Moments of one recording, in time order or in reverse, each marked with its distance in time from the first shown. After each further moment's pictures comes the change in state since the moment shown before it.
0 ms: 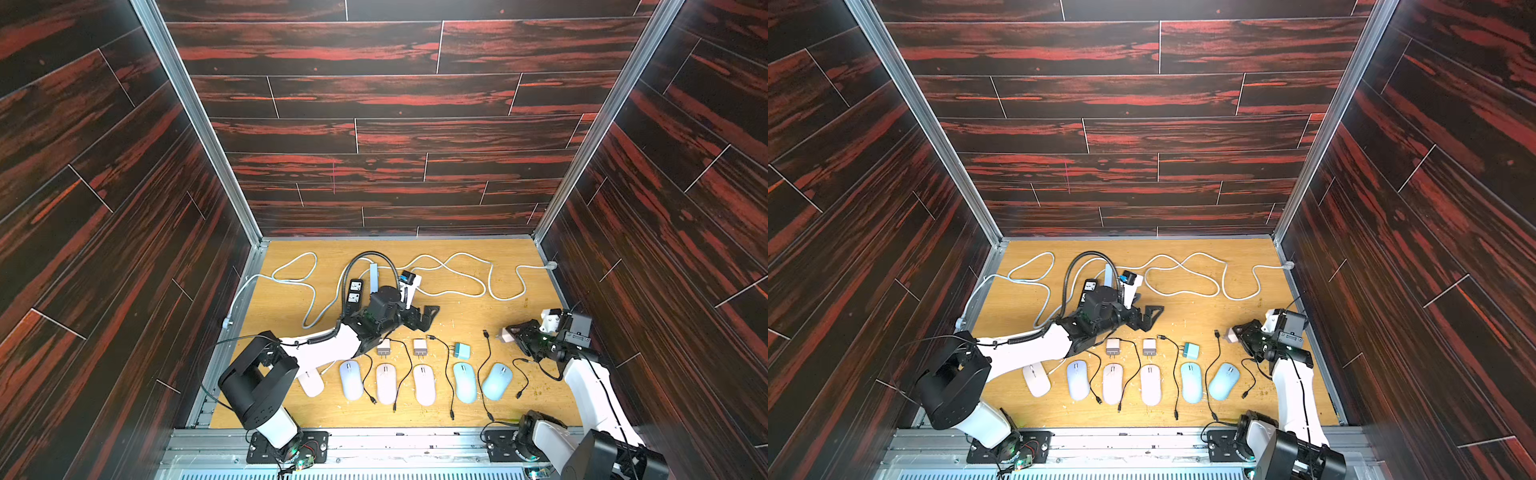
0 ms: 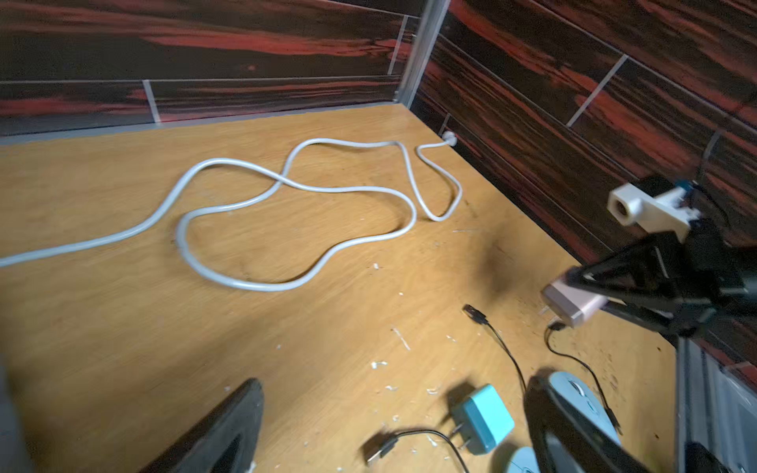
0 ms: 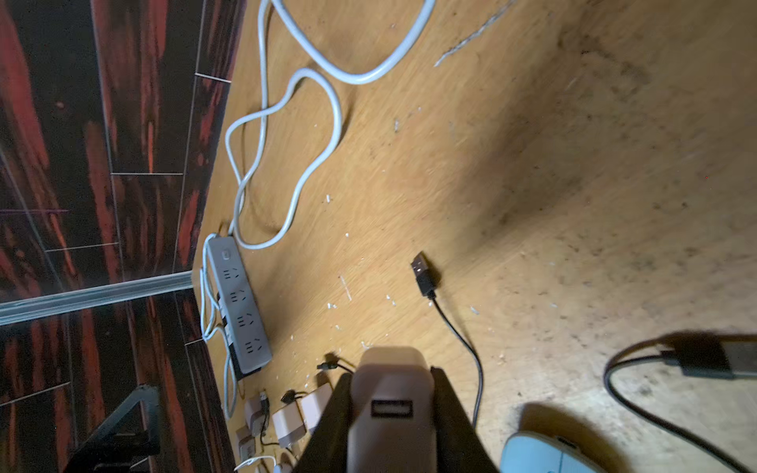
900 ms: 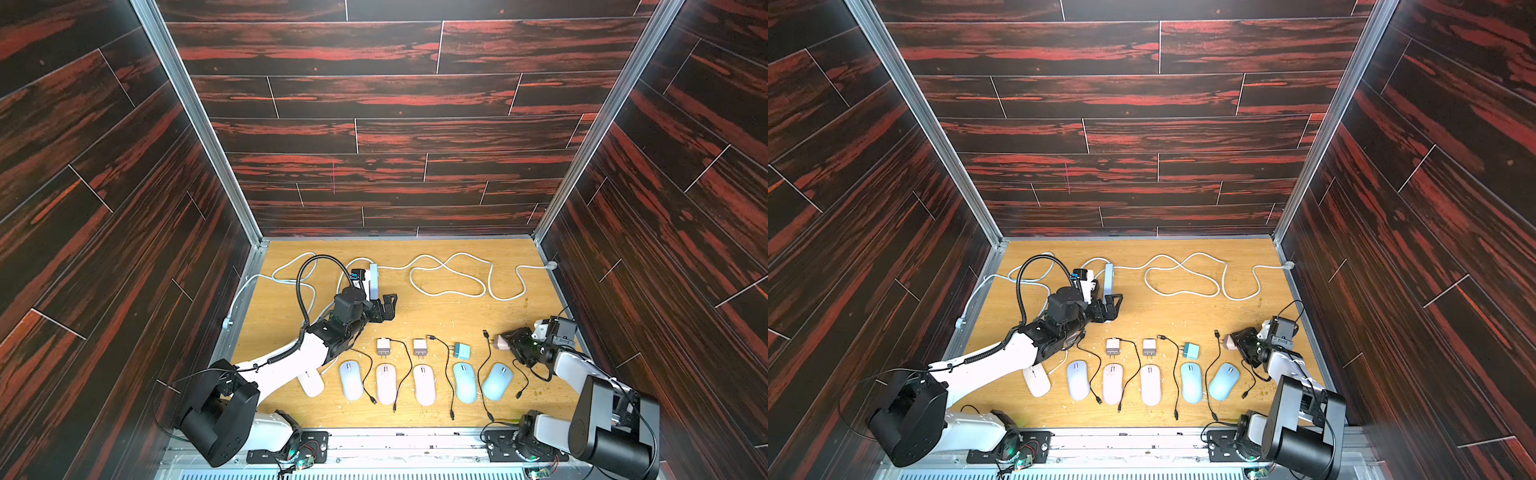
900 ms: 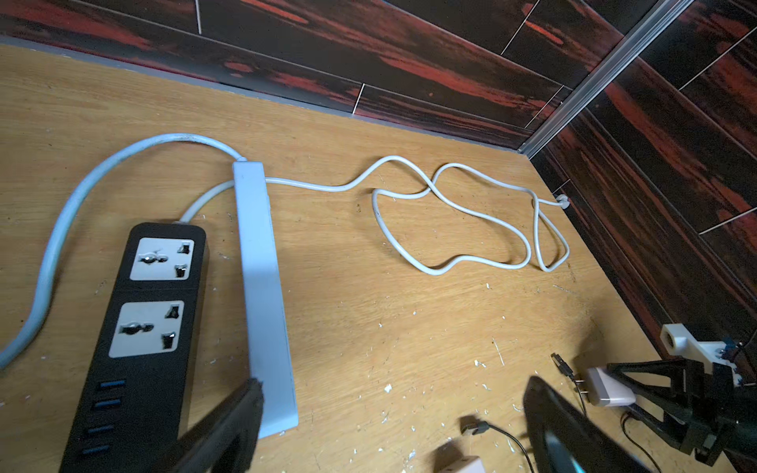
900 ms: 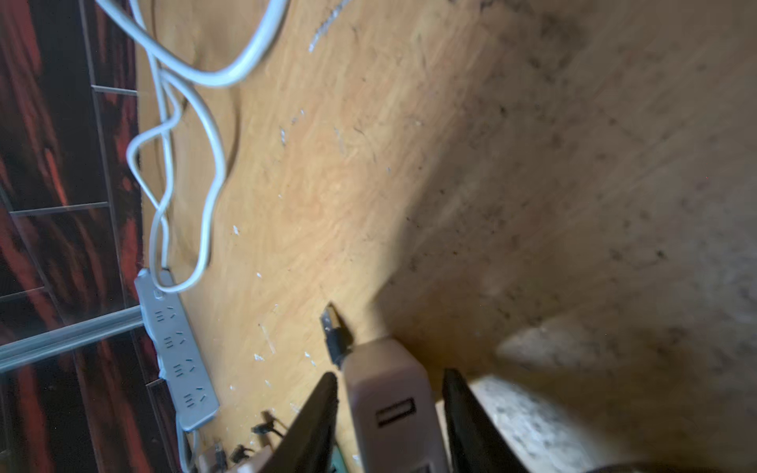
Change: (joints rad) left arm 0.146 -0.243 -0.168 -0.137 -0.141 -0.159; right arm -0.003 0.263 -0.135 0.313 0.035 0.051
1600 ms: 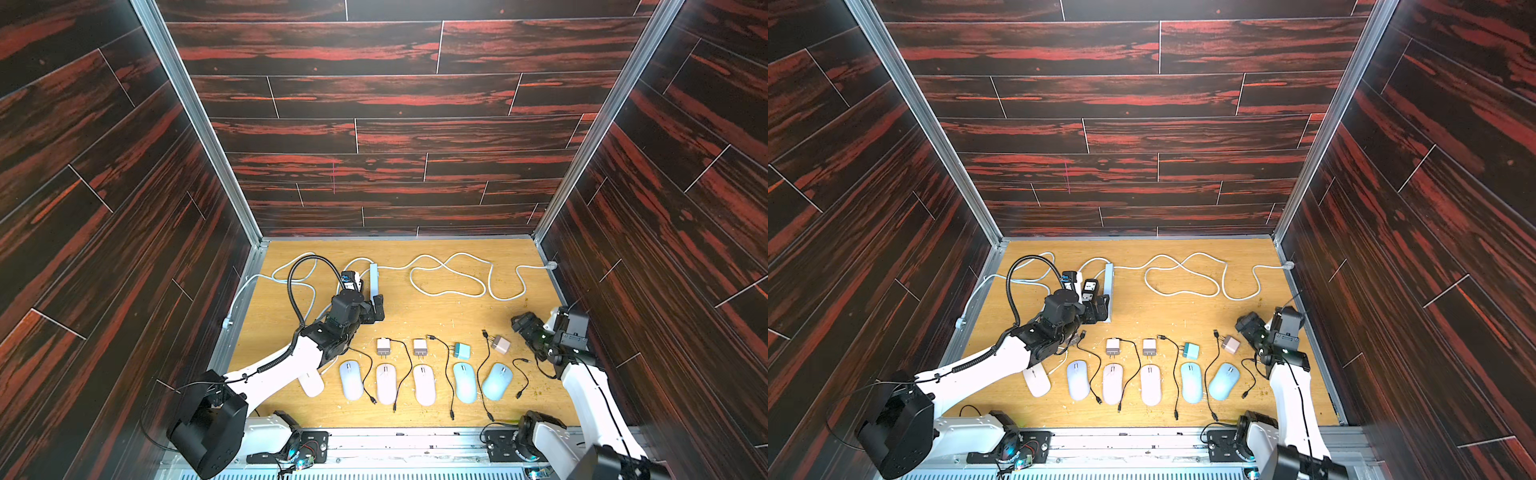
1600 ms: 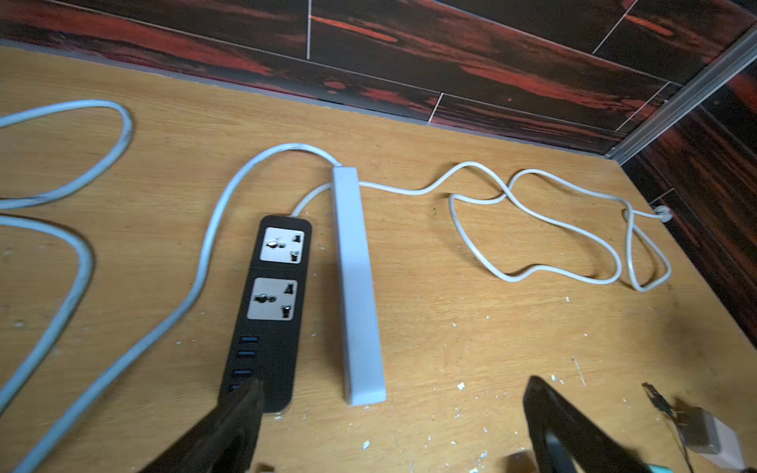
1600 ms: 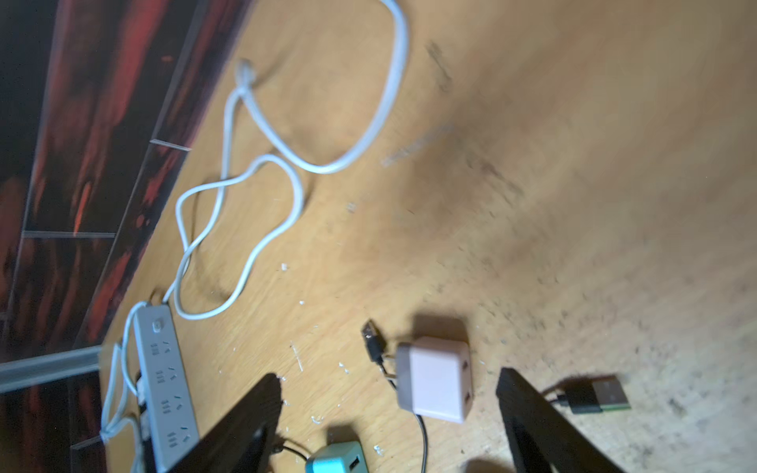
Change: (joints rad) left arm 0.002 -0.073 -0.002 -0.172 -0.225 0.036; right arm 0.108 -0.346 0.176 -0.284 0.274 -0.055
